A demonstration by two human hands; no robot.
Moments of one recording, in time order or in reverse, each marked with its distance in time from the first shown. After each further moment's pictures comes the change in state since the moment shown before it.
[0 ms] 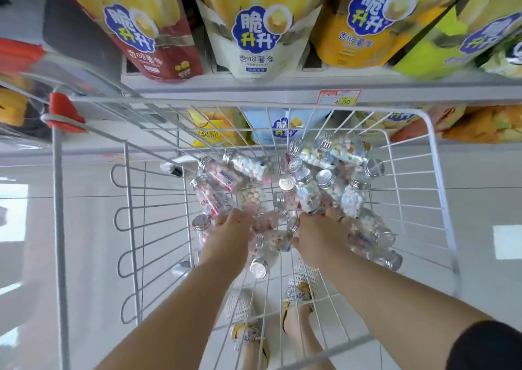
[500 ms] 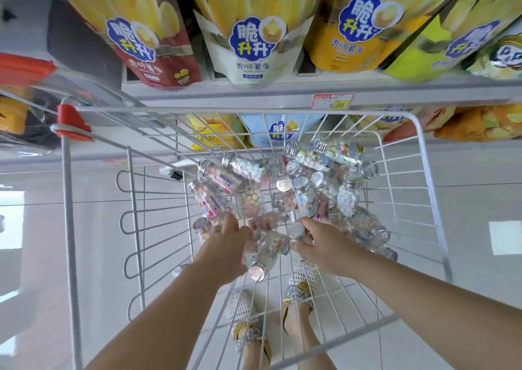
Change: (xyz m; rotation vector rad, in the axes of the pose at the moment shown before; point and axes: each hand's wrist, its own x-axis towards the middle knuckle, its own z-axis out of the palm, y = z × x) left_hand -0.009 -0.015 -0.005 0.133 -0.156 0.114; right_hand -0.025 0.034 -0.008 0.667 -0.159 -0.319
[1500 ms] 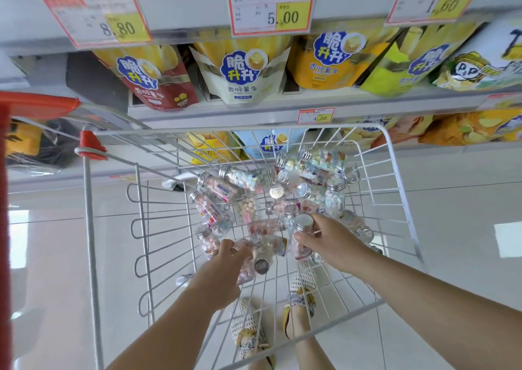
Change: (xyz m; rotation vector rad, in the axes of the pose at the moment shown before) left_hand -0.033 0.002 0.015 0.010 -0.024 0.012; right_hand -0.034 -0.019 -0.027 0.230 0.115 0.077
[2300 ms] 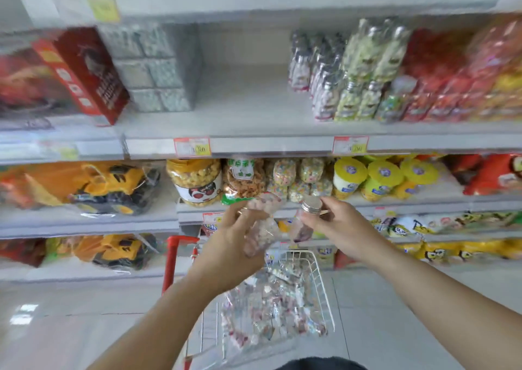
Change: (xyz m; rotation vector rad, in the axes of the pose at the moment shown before) left_hand -0.303 0.167 -0.326 -0.373 0.878 0.347; right_hand -0.328 -0.246 -0.195 0.103 0.387 -0.598
